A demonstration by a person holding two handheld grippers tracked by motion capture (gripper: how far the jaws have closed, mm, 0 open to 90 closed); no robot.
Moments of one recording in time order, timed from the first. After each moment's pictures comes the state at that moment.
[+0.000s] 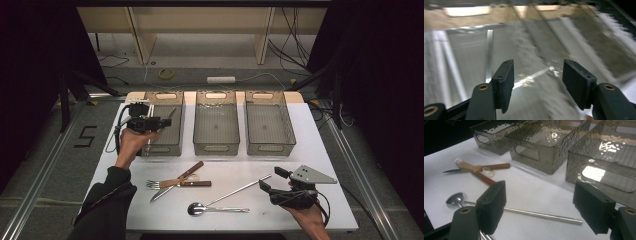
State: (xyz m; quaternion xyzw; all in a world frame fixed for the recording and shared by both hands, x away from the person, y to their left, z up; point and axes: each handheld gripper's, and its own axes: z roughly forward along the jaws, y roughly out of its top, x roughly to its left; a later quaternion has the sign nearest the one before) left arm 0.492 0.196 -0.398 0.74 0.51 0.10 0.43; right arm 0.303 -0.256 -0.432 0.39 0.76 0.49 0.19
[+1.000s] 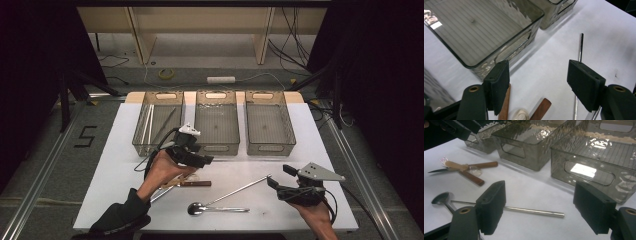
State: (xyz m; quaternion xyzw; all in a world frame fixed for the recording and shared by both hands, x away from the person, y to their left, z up) left arm 0.406 0.078 -0.394 0.85 0.36 0.06 0.38; right arm 0.308 -0.274 -0.430 0.41 0.75 0.47 0.20
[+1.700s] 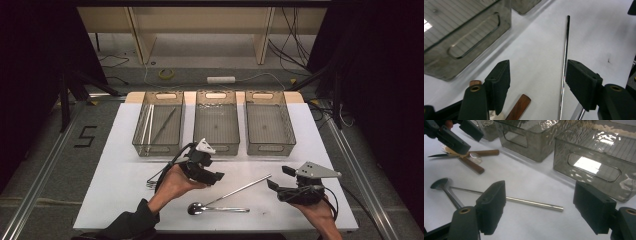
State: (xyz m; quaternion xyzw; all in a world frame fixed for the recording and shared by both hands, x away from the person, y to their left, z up) left arm 0.380 0.042 -0.420 0.88 0.32 0.05 0.36; right arm 0.314 -0.276 -0.433 0.39 0.78 0.45 0.19
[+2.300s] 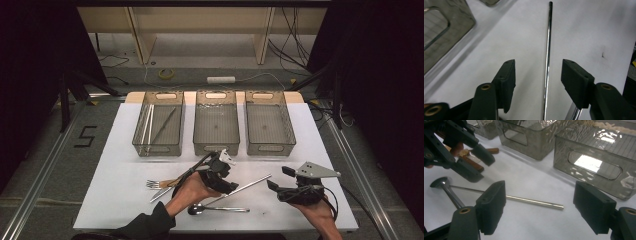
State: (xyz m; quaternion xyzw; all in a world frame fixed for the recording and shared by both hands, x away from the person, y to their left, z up) left arm 0.372 -0.005 -0.443 0.90 0.27 0.03 0.33; right arm 0.315 -0.277 -0.434 0.39 0.79 0.44 0.18
